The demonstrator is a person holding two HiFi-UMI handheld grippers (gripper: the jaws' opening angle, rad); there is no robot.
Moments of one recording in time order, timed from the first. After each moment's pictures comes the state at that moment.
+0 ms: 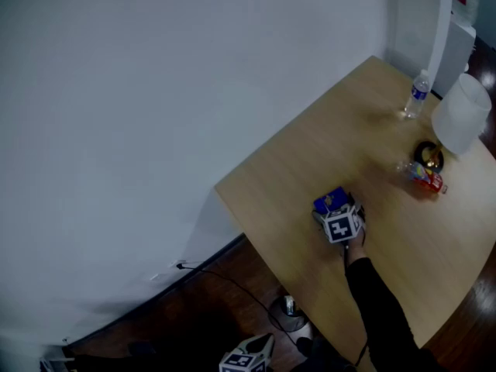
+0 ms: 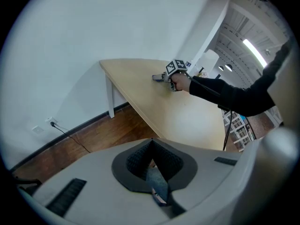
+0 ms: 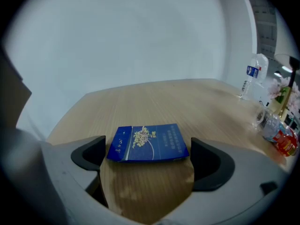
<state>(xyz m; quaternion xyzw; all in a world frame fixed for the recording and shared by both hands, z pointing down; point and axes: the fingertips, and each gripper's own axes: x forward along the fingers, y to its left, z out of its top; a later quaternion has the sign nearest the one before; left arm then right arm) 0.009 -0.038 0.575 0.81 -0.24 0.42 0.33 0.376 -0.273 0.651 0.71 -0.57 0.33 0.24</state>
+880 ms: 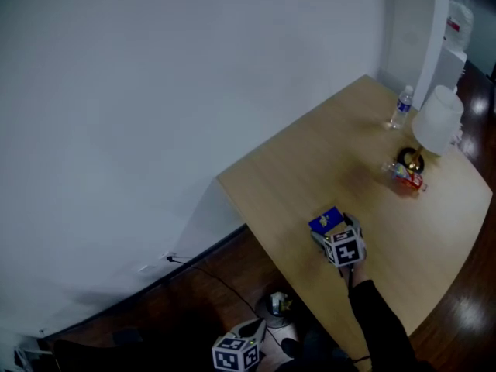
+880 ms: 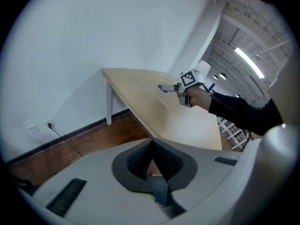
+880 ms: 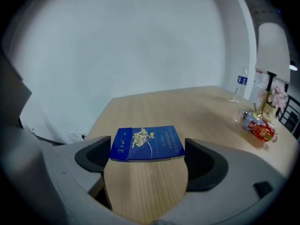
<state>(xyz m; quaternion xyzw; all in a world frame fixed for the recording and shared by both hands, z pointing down) -0.012 -0.030 0.562 0.84 -0.24 0.36 0.32 0.310 -0.174 0.590 0.70 -0.61 0.29 0.21</state>
